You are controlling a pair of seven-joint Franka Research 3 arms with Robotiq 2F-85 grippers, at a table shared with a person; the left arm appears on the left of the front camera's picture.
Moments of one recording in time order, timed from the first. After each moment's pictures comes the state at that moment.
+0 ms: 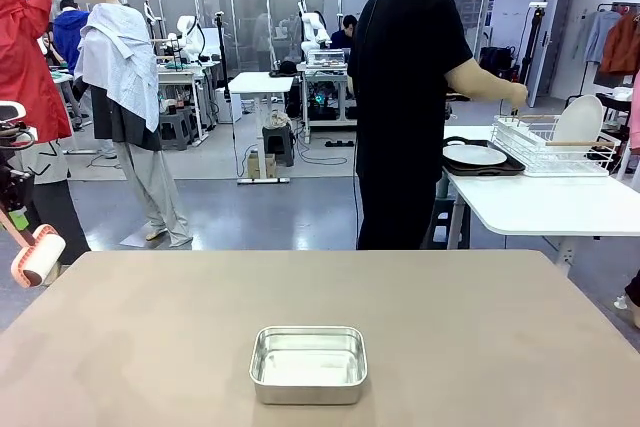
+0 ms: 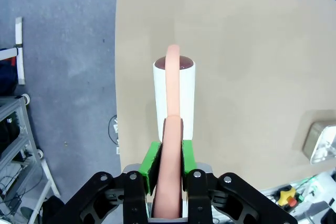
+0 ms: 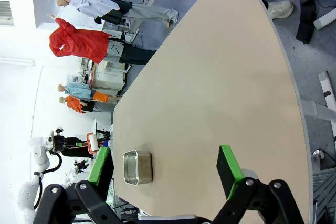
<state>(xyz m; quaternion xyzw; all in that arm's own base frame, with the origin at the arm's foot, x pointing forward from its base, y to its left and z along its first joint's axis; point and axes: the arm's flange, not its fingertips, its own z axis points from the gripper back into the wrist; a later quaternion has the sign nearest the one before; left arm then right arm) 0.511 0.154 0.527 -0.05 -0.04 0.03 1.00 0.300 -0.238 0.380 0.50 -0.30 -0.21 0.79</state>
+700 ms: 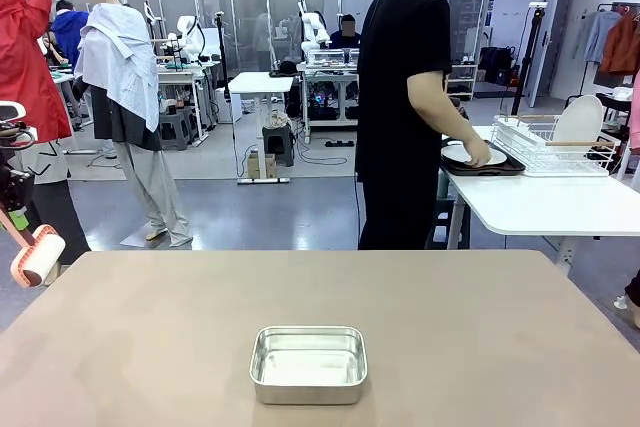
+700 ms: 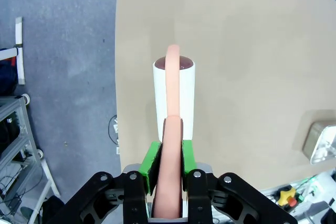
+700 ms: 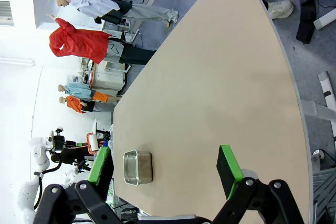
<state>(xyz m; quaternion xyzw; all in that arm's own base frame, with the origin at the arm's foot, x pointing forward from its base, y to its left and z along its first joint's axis) 0.511 0.154 0.527 -0.05 -0.04 0.03 1.00 0.300 -0.238 0.380 0.50 -0.30 -0.21 0.79</state>
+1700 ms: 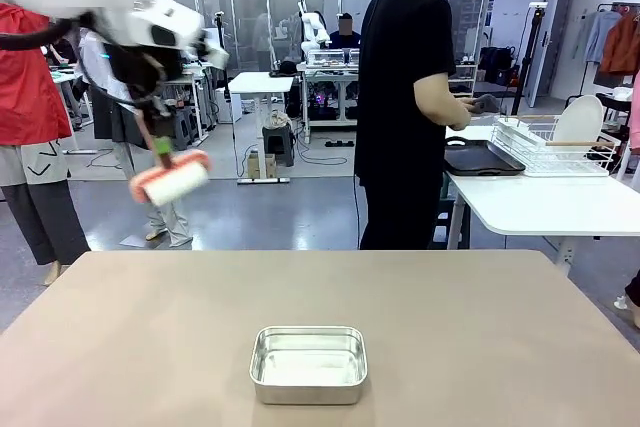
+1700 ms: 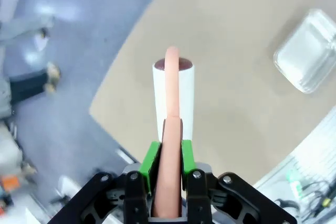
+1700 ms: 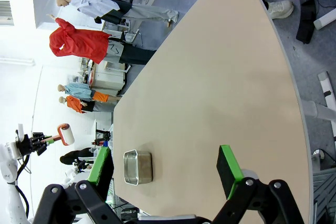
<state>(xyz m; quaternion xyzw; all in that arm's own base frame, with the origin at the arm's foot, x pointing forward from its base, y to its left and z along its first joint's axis) 0.437 -0.196 0.667 0.13 -0.15 -0.47 0.86 0.301 -0.238 0.380 0.50 -0.30 -0.21 0.79</state>
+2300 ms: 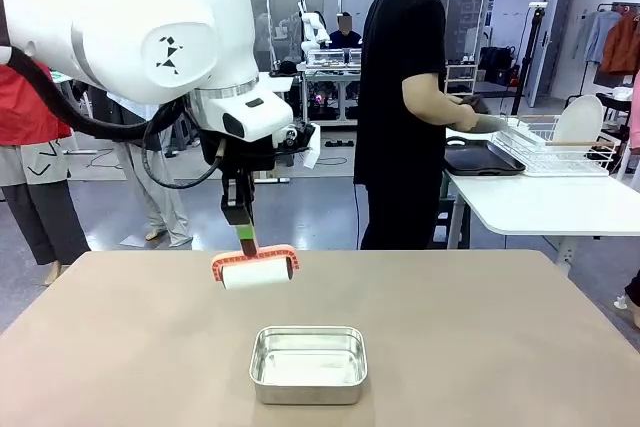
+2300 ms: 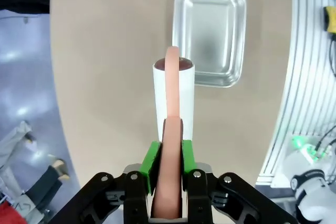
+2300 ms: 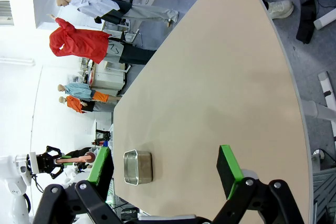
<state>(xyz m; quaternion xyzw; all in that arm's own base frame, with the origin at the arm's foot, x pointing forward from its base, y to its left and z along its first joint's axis) 0.381 -0.296 0.579 0.06 -0.09 -0.69 0.71 0.301 -0.238 0.380 0.50 -0.30 -0.21 0.79</state>
